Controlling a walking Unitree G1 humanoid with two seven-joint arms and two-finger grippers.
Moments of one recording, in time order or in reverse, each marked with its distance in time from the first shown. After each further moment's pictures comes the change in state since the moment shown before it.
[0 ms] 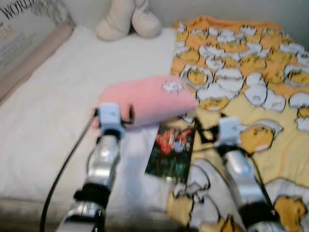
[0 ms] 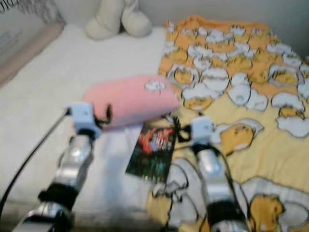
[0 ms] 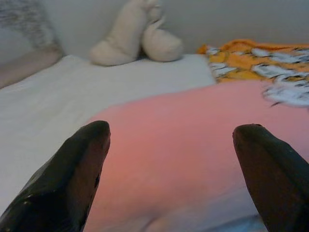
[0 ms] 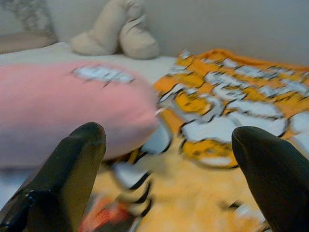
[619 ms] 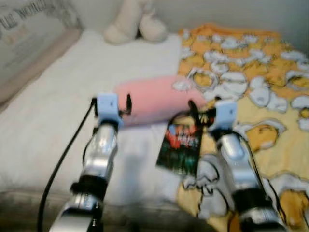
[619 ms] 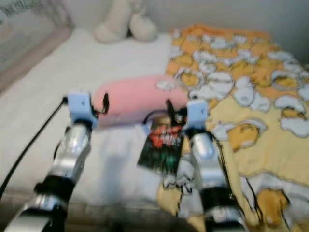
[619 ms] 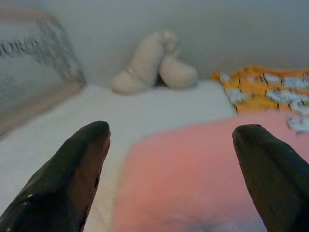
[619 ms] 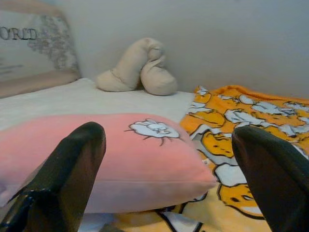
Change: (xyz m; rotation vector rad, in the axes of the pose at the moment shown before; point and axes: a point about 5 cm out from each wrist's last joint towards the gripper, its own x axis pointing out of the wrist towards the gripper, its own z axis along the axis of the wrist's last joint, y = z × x) left arm 0.016 0.002 0.033 0.053 -0.093 0.009; right arm 0.027 0.004 0.037 0.032 -0.096 0.003
